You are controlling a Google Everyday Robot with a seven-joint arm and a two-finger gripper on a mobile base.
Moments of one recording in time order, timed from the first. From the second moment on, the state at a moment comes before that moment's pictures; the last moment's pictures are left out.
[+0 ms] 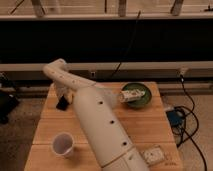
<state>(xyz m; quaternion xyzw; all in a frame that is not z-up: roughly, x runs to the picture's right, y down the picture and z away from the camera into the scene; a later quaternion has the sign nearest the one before) -0.248 0.079 0.957 -0.32 -0.22 -0.50 0.77</state>
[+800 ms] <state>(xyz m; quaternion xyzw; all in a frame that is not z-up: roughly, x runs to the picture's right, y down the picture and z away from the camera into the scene) -0.240 0.061 0.919 -0.27 -0.22 -0.51 0.79</state>
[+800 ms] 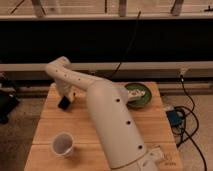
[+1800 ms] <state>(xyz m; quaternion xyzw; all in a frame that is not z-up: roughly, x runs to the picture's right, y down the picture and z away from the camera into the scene) -0.253 0.046 0.827 -0.20 -0.24 -0.56 0.77</state>
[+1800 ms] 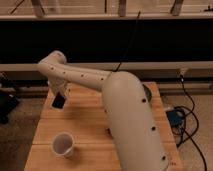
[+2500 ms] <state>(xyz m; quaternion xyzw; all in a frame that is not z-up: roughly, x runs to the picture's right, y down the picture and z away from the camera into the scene) -0.226 0.082 0.751 -0.17 -0.26 -0.60 0.74</state>
